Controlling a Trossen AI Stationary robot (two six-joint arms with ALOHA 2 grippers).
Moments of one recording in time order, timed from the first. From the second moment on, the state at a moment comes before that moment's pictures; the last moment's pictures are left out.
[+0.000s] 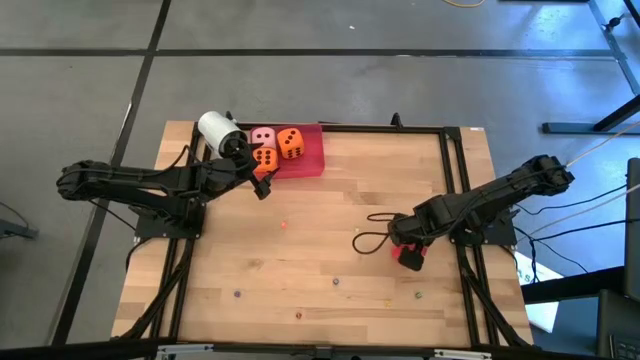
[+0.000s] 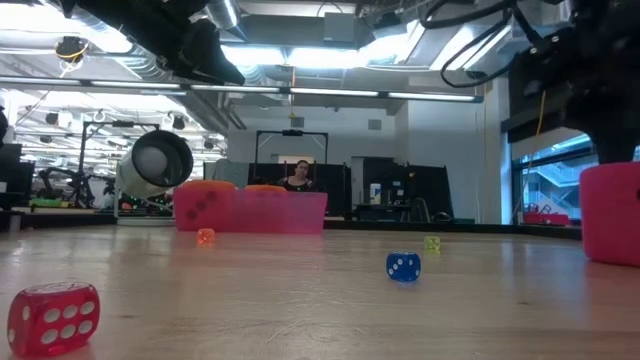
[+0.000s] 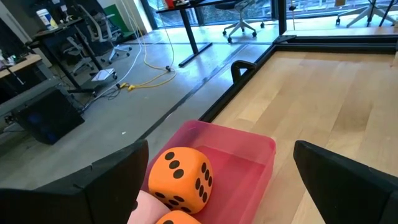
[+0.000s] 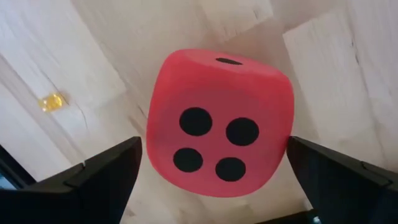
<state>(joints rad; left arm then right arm) 0.10 0.85 0.62 -0.06 -0.68 0.04 0.35 1.34 0.90 -1.07 -0.13 0.83</state>
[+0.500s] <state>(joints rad) 0.10 0.85 0.62 -0.06 -0.68 0.04 0.35 1.34 0.90 -1.07 -0.22 1.02</state>
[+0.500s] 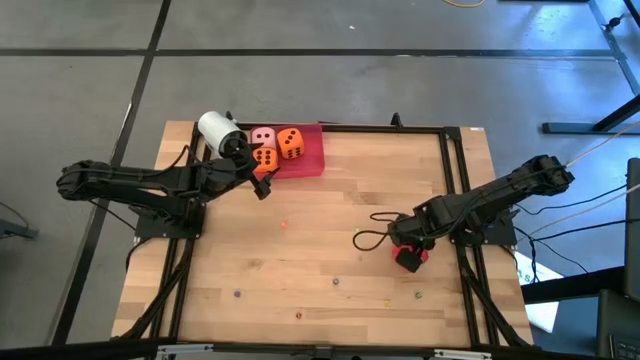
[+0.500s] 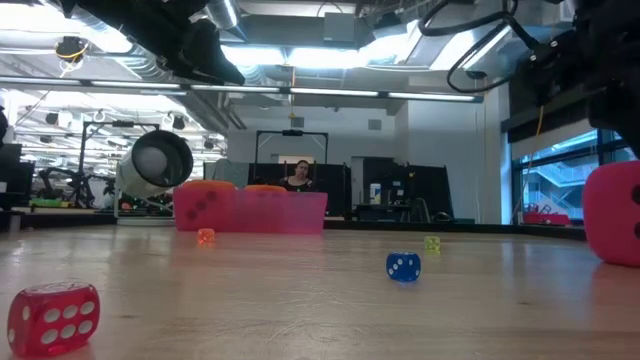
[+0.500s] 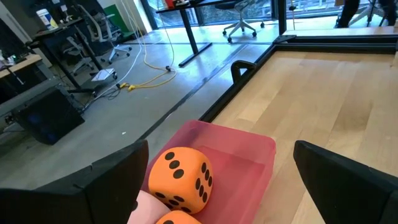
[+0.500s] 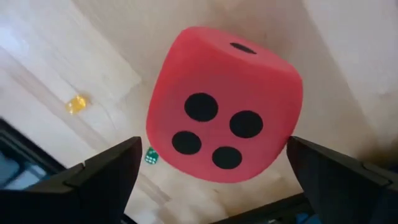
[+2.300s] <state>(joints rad) 0.10 0.85 0.62 -0.09 -0.68 0.04 0.44 1.47 0.91 -1.04 -0.17 1.43</state>
